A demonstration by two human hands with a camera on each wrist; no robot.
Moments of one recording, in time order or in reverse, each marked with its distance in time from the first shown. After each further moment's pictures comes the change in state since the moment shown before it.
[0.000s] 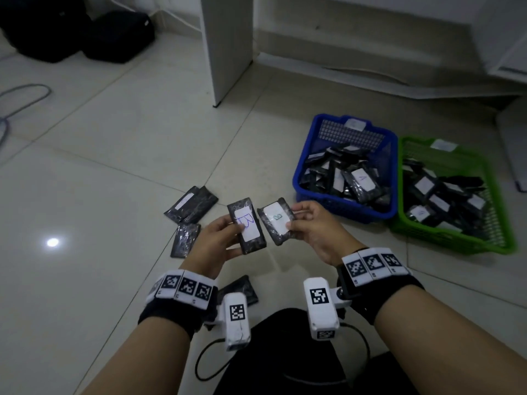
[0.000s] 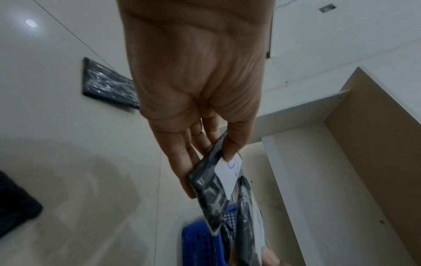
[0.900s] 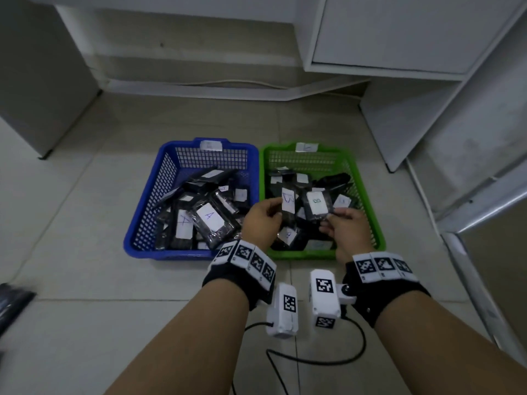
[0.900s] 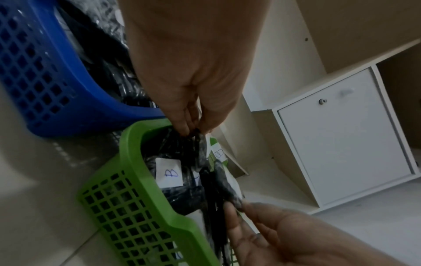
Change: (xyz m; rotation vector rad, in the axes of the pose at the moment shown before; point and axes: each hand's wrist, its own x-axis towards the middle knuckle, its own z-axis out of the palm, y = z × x) left_hand 0.156 -0.085 0.396 0.694 -0.234 0.297; right_hand 0.042 -0.012 -0.358 0.261 0.896 -0.128
